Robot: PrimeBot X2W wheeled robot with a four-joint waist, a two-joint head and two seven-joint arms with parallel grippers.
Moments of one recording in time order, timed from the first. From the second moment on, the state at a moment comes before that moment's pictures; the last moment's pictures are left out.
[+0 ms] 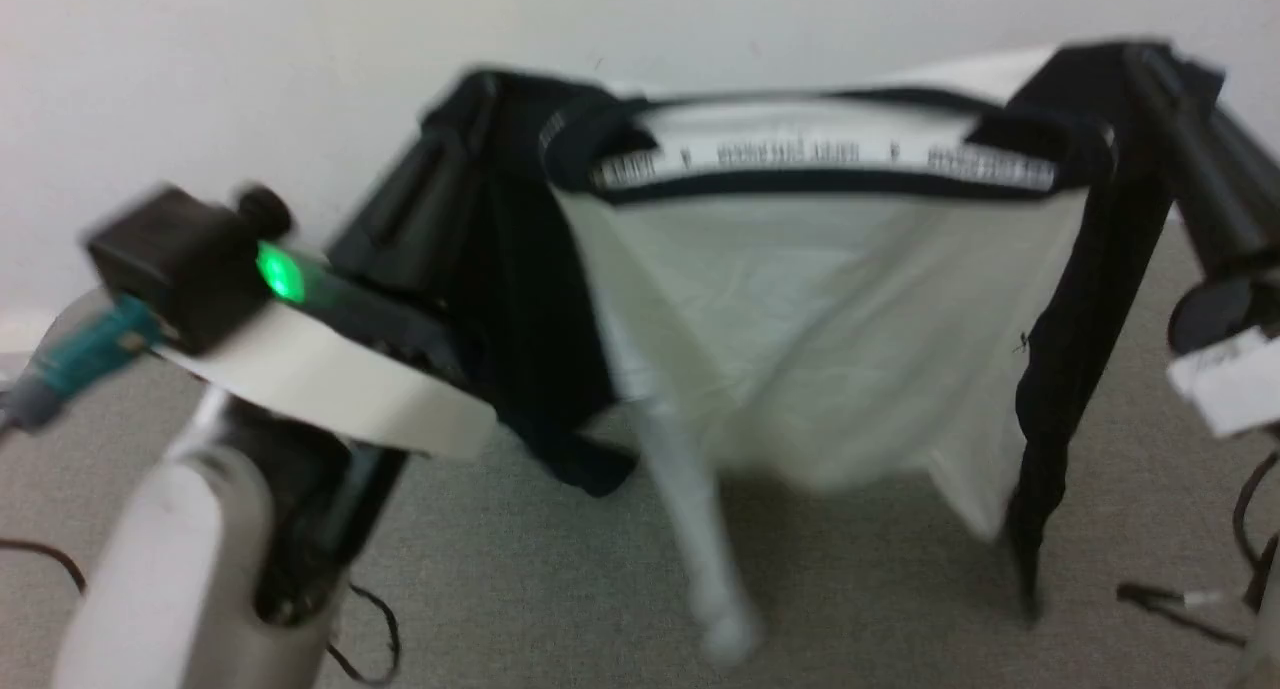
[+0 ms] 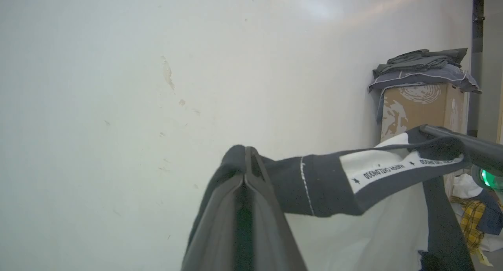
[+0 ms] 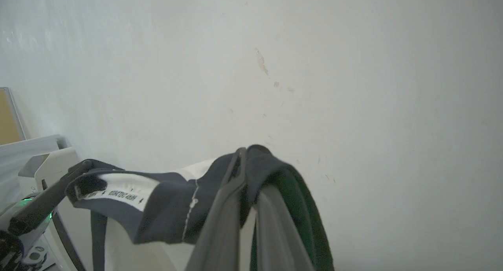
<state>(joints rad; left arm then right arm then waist) -0.40 0.31 -0.29 -0.43 -0.52 0.06 0.20 -0.36 -0.05 -0.13 -0.51 0.62 0.13 0.62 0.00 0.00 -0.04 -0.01</state>
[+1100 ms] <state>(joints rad) -1.35 0.38 -0.23 0.18 -0.50 -0.05 0.24 -1.45 -0.40 0.36 0.28 0.54 0.13 0.19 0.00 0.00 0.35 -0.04</state>
